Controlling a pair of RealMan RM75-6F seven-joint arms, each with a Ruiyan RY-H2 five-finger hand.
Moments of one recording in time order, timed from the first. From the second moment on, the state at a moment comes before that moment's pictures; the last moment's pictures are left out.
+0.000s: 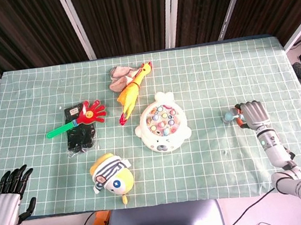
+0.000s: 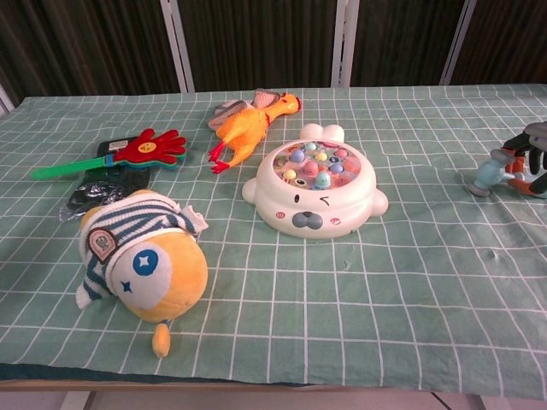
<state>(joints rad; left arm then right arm) -0.12 -1.12 0.03 -1.57 1.61 1.47 0.04 0.58 -1.69 0.16 -0.66 -1.29 0.85 0.07</state>
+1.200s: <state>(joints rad) -0.11 -1.11 0.03 -1.57 1.63 1.49 0.00 0.56 -1.77 0.14 -0.52 -1.33 0.88 0.14</state>
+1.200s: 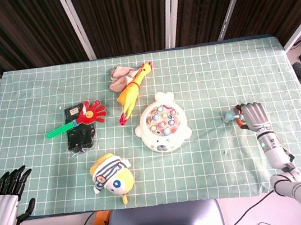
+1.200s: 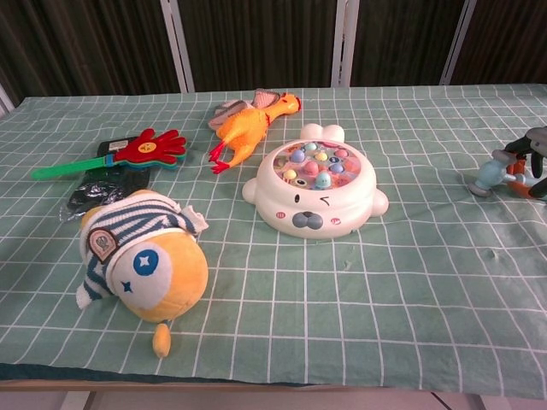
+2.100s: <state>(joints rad) -0.11 -1.11 0.03 -1.57 1.63 1.49 -0.01 0.56 -1.80 0.14 -0.46 -1.35 0.89 0.15</state>
